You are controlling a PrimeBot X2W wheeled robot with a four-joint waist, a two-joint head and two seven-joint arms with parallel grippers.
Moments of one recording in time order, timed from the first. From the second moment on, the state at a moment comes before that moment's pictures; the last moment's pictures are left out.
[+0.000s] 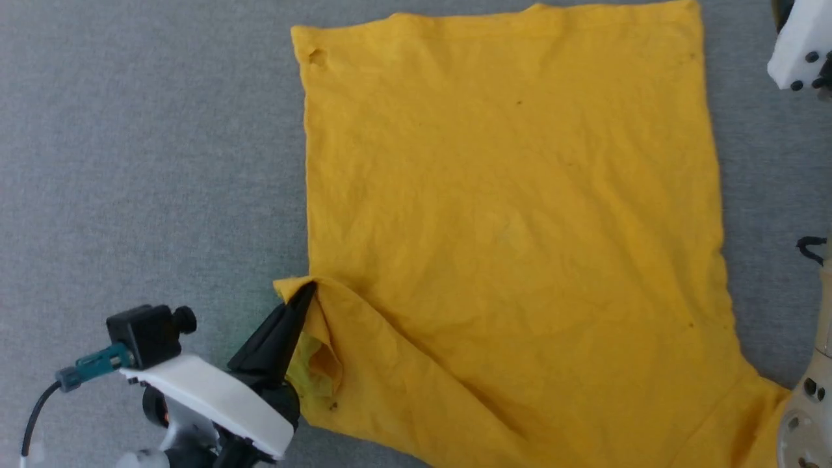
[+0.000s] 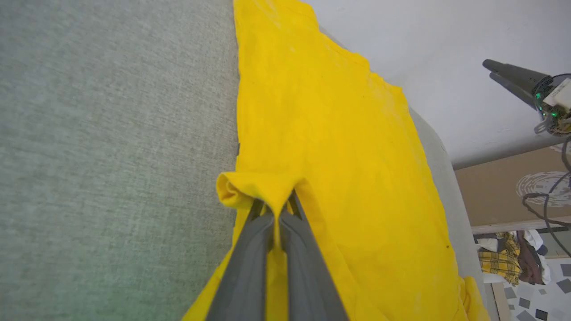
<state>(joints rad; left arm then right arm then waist) 0.04 0.26 -0.16 -0.35 -0.85 0.00 0.28 -0.89 -0.14 -0.16 0.15 0.04 0.13 0.73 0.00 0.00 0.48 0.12</state>
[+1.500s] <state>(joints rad) 0.16 0.27 -0.13 -0.38 -0.84 0.06 0.27 -0.23 -0.08 -0.47 -0.36 0.30 0.13 0.77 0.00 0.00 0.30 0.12</state>
